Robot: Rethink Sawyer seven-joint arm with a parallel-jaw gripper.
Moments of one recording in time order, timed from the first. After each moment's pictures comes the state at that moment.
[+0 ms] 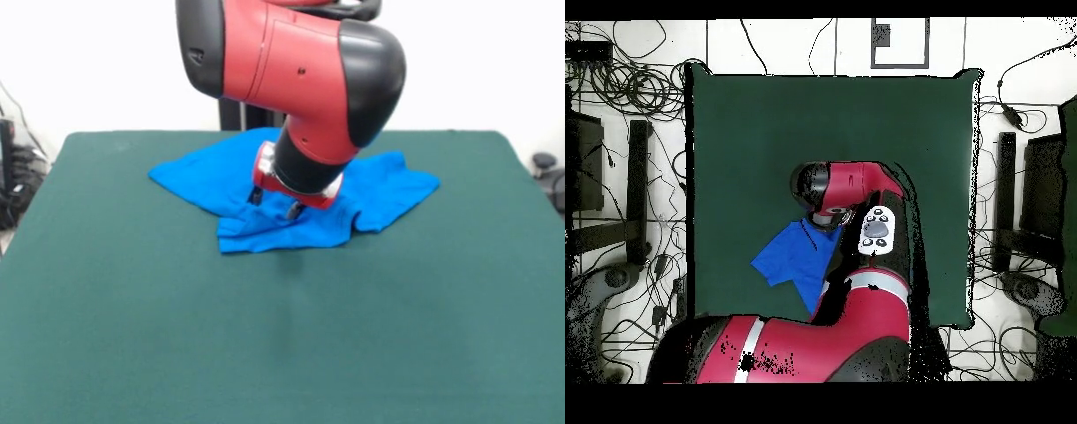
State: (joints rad) arm -0.03 -0.28 -0.18 1.26 -0.21 1.00 1.96
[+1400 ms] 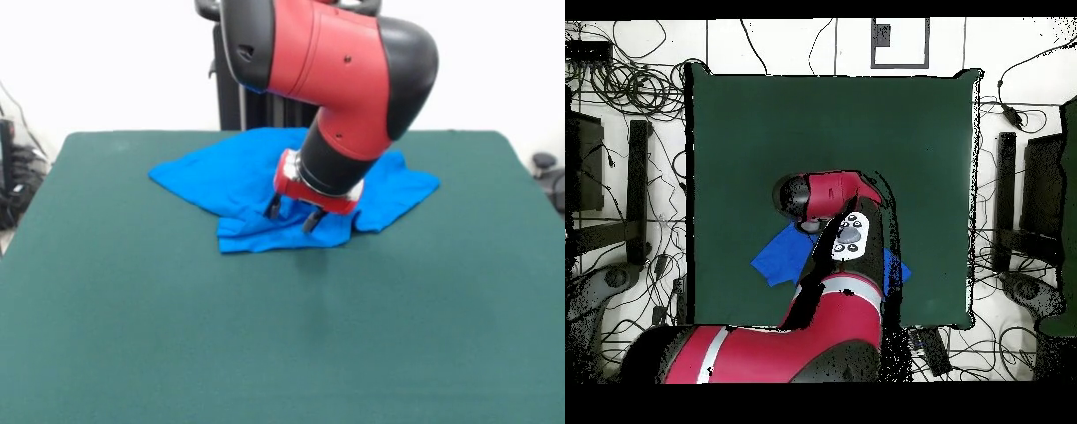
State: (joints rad) arm 0.04 -0.28 -0.22 1.32 -0.21 0.83 1.96
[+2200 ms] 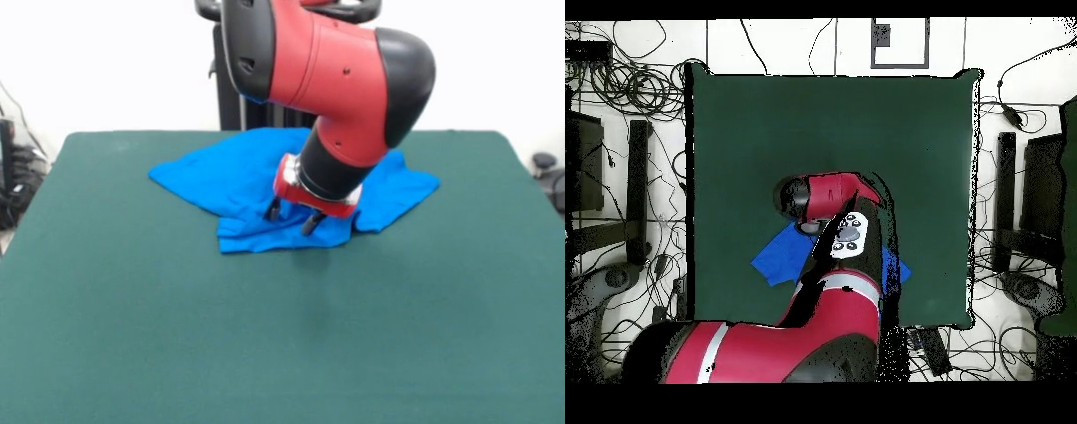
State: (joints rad) arm 0.04 -0.26 -0.22 1.31 -0.21 0.83 1.96
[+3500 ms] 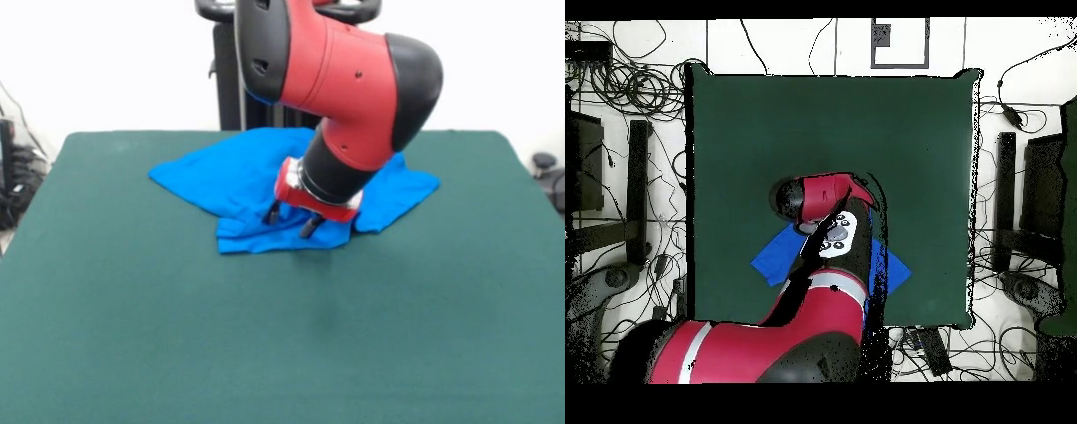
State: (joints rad) arm 0.09 -0.23 -0.27 1.29 -0.19 0.80 1.96
